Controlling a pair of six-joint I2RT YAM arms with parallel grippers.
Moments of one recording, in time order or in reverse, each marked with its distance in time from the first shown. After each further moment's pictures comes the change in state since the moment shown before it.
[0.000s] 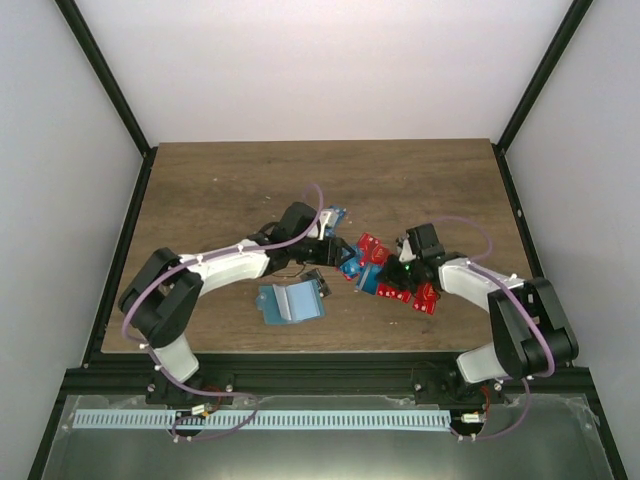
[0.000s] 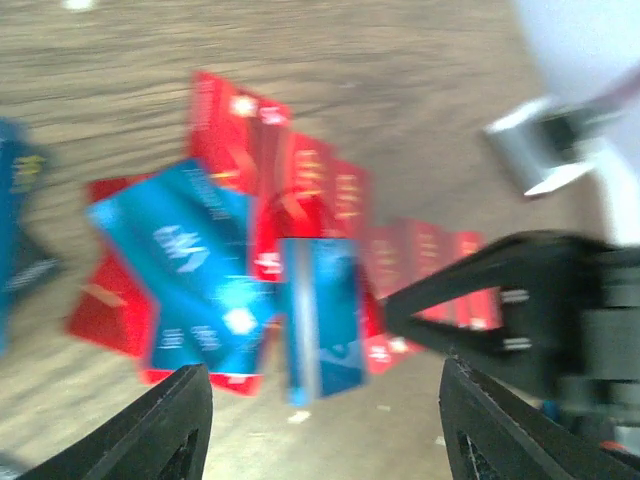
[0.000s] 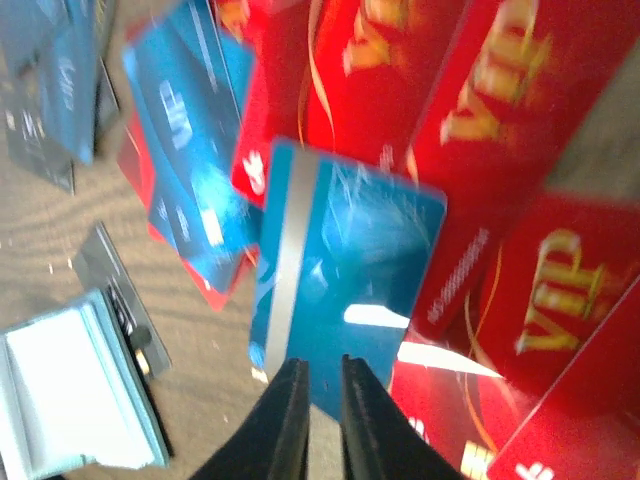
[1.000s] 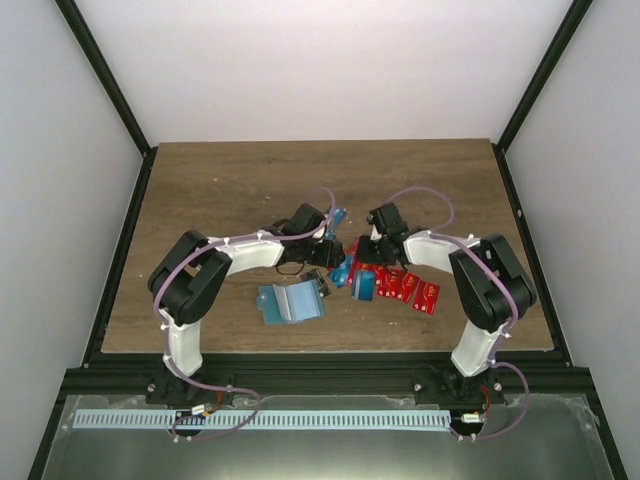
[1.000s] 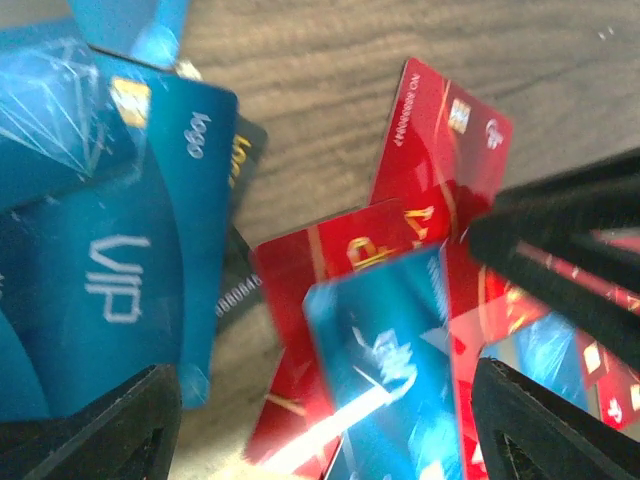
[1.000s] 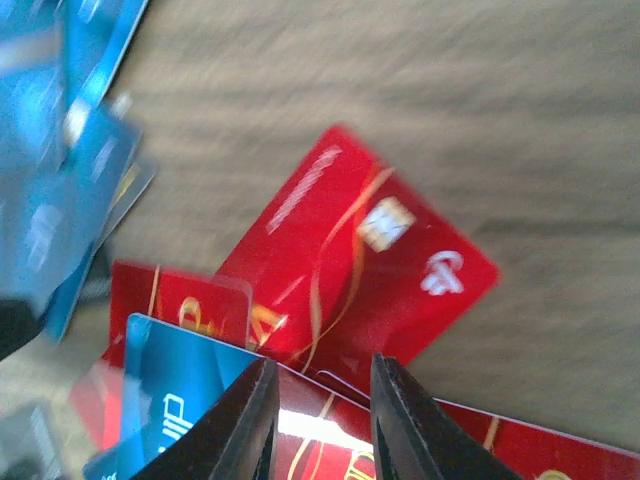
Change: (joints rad) left arm 0.045 0.221 0.134 -0.179 -0.200 0.135; right arm 0.127 0.338 0.330 0.035 0.303 -0.122
